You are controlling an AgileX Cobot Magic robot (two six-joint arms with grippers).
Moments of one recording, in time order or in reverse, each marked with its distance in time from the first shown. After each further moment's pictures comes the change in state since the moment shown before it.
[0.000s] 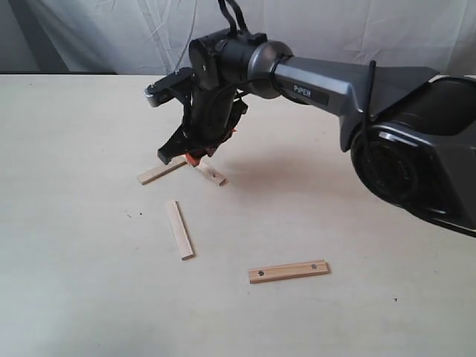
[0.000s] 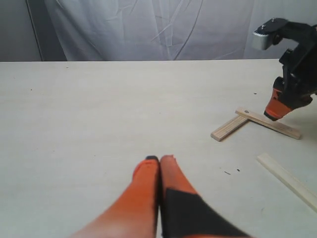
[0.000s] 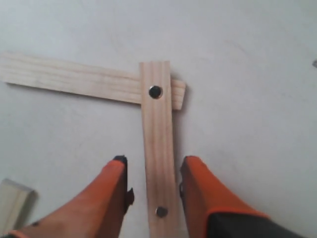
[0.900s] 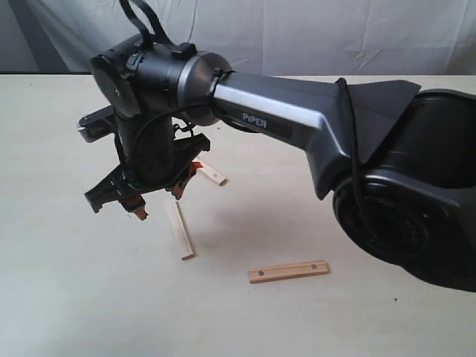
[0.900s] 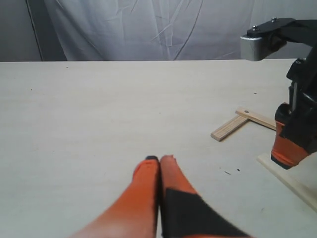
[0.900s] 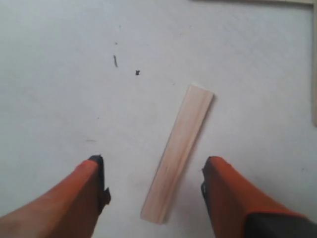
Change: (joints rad) left arm 0.000 0.000 0.000 0.000 0.000 0.000; right arm 0.240 -0.083 0.017 -0.073 0.230 0.357
